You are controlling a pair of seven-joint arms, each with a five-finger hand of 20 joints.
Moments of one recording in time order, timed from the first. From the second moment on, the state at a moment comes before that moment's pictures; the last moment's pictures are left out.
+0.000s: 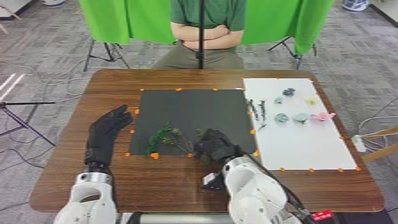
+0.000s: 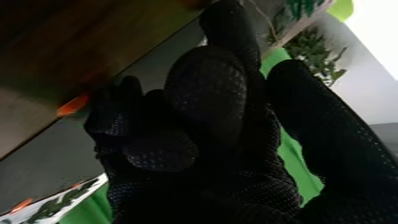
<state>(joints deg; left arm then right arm) 115.8 -77.3 -91.6 -113.4 66.3 8.6 9.3 -102.3 -81.0 63.1 -114.9 -133.4 -13.9 26.7</state>
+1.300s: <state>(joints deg) 117.7 -77.2 -91.4 -113.3 65.8 3.2 13.8 -119.2 -81.3 96.7 -117.3 -71.2 -3.8 -8.8</state>
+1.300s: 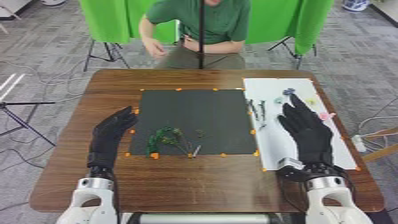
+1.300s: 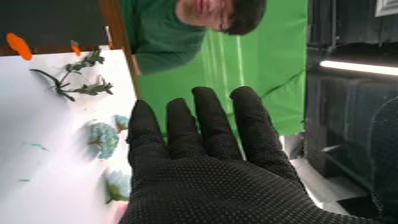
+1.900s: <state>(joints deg) 117.2 -80.1 -92.8 -112.9 69.0 2.4 15.8 -115.0 -84.7 95.4 -116.0 -71.7 -6.0 -9.6</state>
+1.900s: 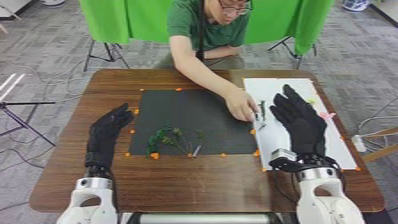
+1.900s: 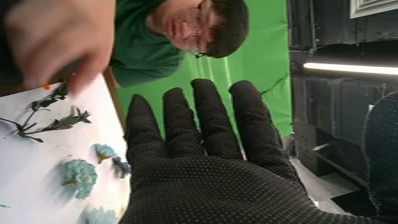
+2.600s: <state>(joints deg) 117.6 -78.7 -91.7 -113.3 65.5 5.3 16.4 -116.0 -84.9 95.5 -116.3 -72.7 -6.1 -9.4</state>
